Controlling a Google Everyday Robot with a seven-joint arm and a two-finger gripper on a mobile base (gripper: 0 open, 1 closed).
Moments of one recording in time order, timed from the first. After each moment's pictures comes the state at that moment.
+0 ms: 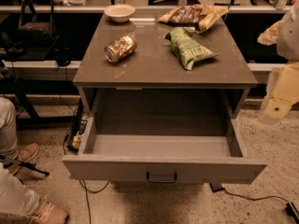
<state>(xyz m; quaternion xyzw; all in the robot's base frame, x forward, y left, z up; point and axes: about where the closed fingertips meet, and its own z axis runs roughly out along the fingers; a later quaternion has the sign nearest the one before) 0.438 -0.216 0.977 -0.60 0.78 -0.04 0.16</state>
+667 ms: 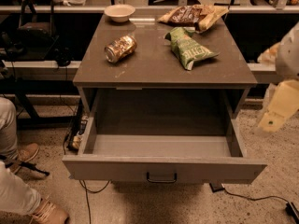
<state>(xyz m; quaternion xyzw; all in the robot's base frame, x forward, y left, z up) 0.433 -0.222 0.946 -0.57 0.80 0.01 0.16</state>
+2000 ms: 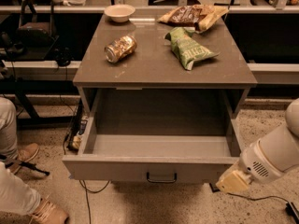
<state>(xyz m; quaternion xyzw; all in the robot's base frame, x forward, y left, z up) 0.355 -0.201 0.708 -0.37 0.90 0.22 0.08</state>
